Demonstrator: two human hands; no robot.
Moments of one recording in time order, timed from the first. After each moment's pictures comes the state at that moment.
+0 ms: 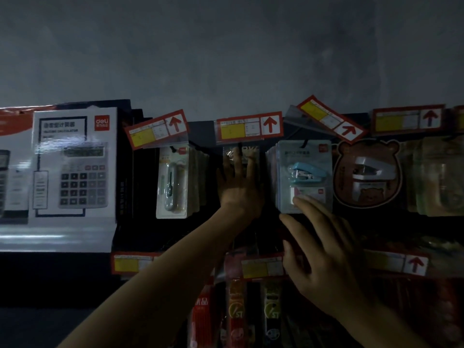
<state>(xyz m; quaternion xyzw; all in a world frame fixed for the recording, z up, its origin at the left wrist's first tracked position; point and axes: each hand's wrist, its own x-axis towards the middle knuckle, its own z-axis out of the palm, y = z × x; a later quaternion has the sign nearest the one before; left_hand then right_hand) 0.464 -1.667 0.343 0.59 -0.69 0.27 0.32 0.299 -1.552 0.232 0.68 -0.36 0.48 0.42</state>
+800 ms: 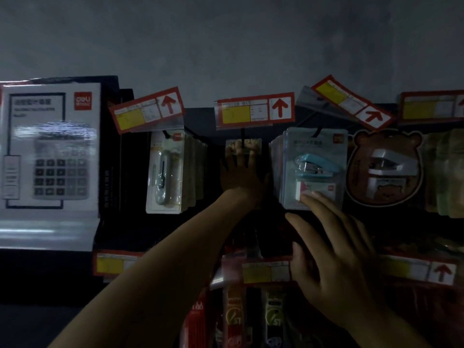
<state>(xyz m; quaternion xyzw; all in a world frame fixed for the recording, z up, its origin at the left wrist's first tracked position) 0.460 -1.713 0.353 0.60 -0.69 0.24 0.33 0.301 -1.562 0.229 0.68 -0.37 0.48 0.41</state>
